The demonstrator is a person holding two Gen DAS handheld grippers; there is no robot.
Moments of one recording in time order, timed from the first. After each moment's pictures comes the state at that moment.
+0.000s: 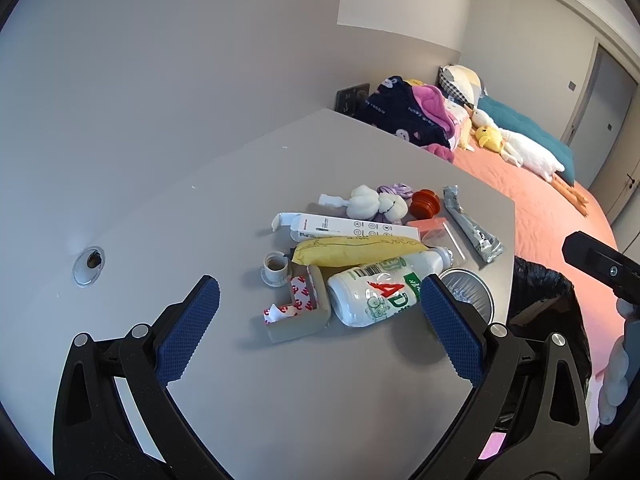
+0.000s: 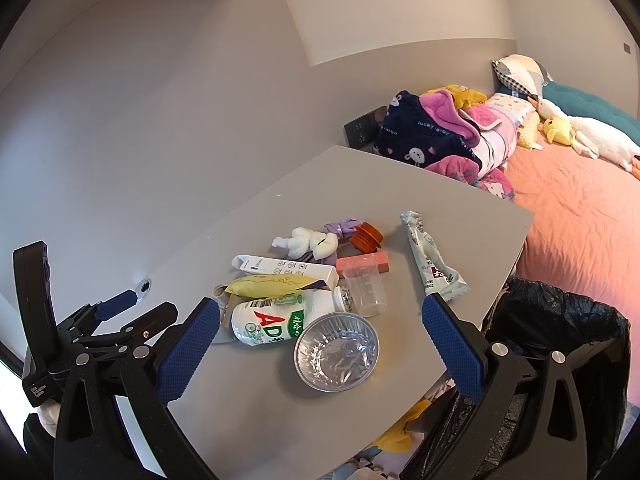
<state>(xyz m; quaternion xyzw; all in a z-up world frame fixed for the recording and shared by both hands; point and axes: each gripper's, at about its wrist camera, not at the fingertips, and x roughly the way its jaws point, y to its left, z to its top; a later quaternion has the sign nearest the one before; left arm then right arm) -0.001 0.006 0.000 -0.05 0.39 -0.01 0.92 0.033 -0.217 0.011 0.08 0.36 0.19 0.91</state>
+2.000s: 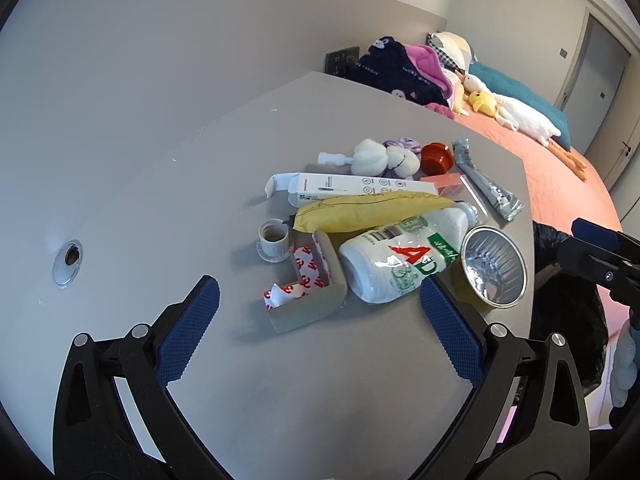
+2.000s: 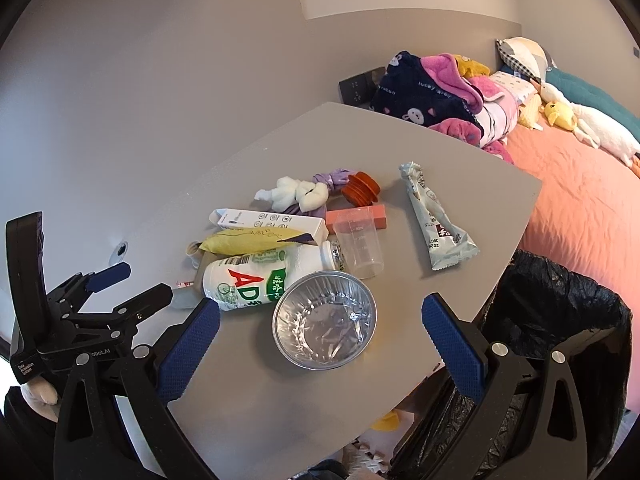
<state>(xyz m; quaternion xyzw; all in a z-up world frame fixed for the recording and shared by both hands) 0.015 0.013 -0.045 -0.02 0.43 -0.04 0.90 0.044 -0.198 -0.037 0.04 0.42 0.18 0.89</state>
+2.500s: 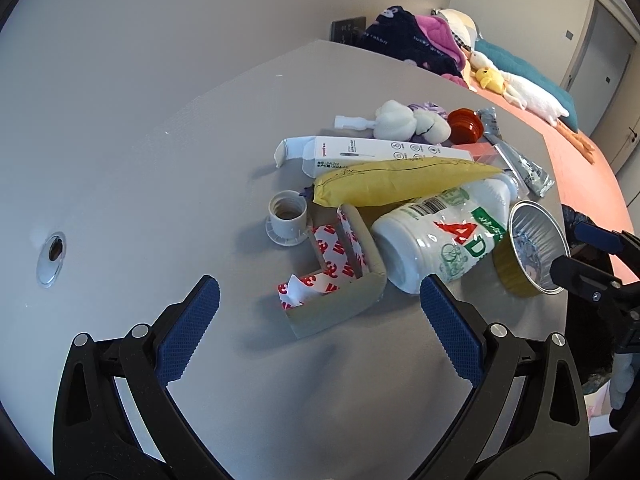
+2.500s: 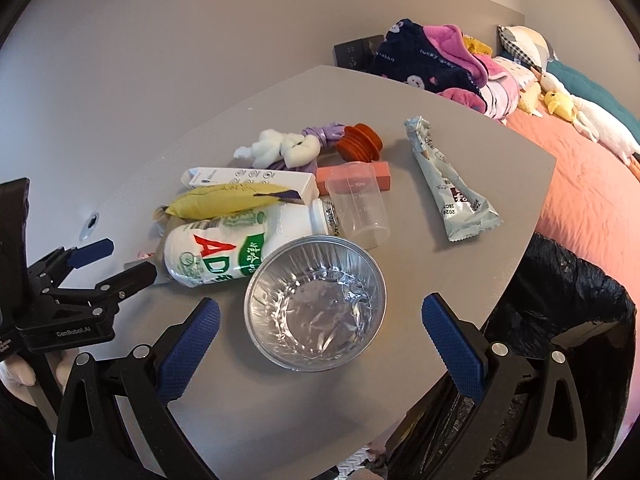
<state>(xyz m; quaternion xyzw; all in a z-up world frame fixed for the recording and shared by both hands) 0.038 0.025 -0.082 -0.01 0.47 -0.04 0.88 0.059 -0.179 -0.085 0.01 0.46 0.16 0.87</state>
